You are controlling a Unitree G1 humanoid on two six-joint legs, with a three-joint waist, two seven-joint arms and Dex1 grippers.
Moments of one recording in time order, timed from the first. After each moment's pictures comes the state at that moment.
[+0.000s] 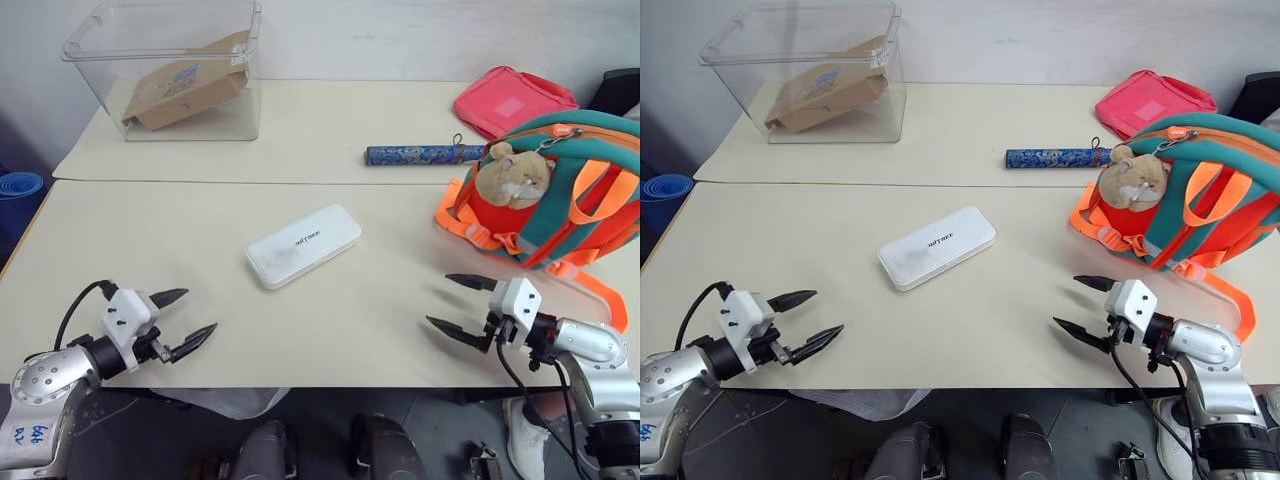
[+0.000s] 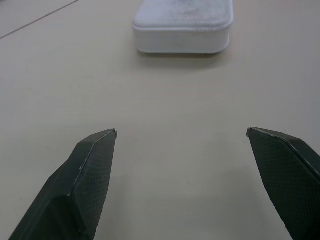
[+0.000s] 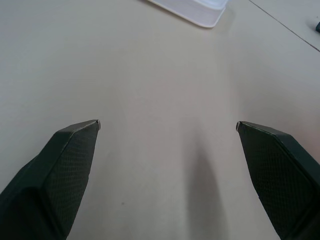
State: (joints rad) left arm 0.16 0.68 0.34 -0.20 -0.35 0.14 -0.82; right arm -0.08 -0.70 -0.13 0.15 0.31 -0.22 1.08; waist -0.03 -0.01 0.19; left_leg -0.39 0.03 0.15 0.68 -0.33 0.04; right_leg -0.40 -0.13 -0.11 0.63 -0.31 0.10
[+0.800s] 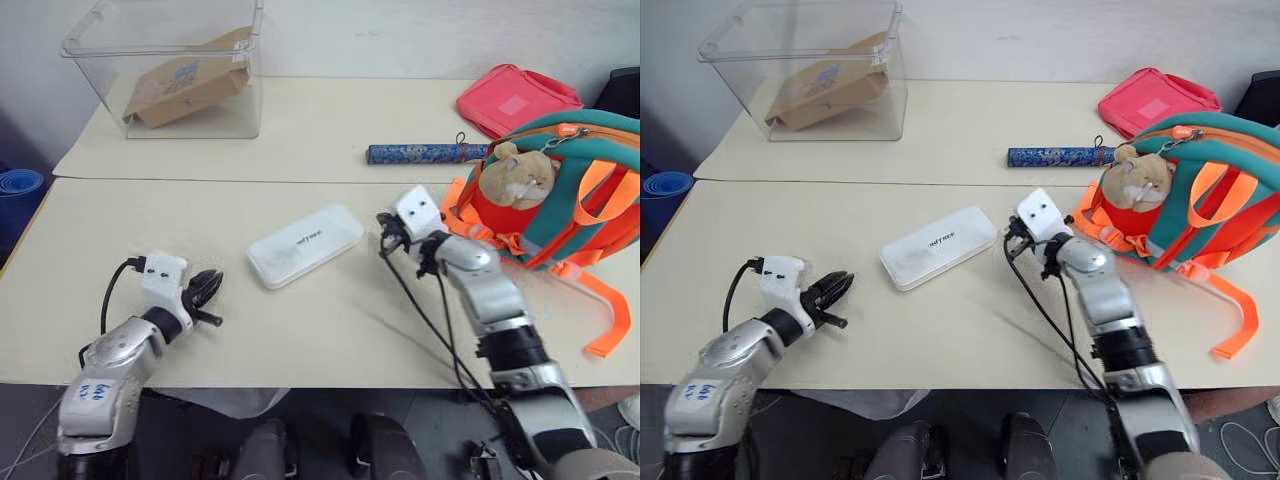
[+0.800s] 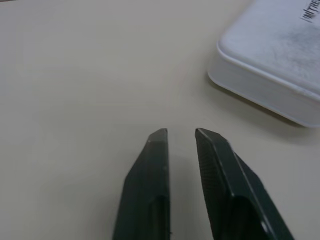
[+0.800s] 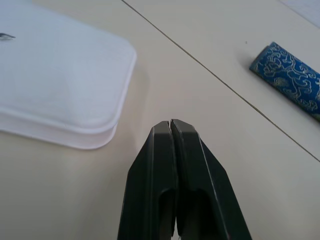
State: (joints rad) left arm -0.05 0.41 0.22 -0.43 -0.34 0.67 -0.25; right arm -0.68 -0.35 0.12 0.22 -0.03 0.35 0.45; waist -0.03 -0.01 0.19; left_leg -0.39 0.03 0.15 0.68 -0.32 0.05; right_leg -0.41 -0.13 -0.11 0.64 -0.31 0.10
